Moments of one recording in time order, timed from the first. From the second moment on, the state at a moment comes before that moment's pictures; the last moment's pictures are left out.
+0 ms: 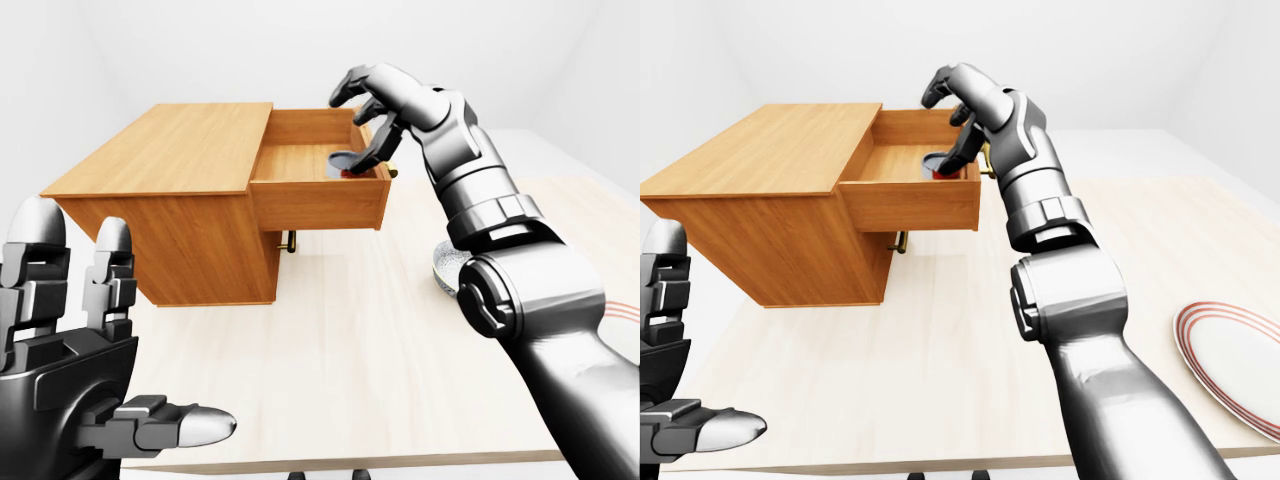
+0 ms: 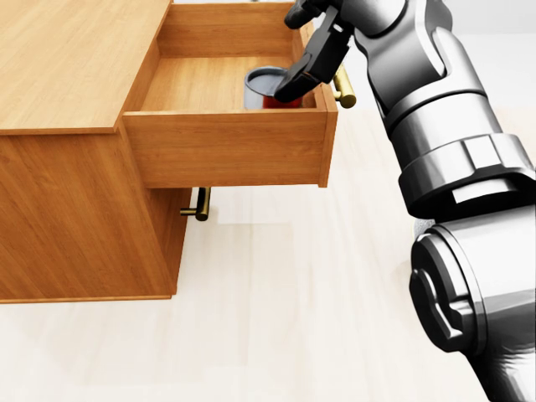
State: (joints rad) left arm 0.39 -0.02 0.37 -1.05 -0.42 0.09 -0.27; right arm -1.53 -0.21 -0.08 1.13 -0.71 0.09 0.38
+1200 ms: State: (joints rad) left arm 0.39 0.00 0.38 -1.05 -0.46 0.09 -0.25; right arm -1.84 -0.33 -0.07 1.05 -0.72 0.09 0.59
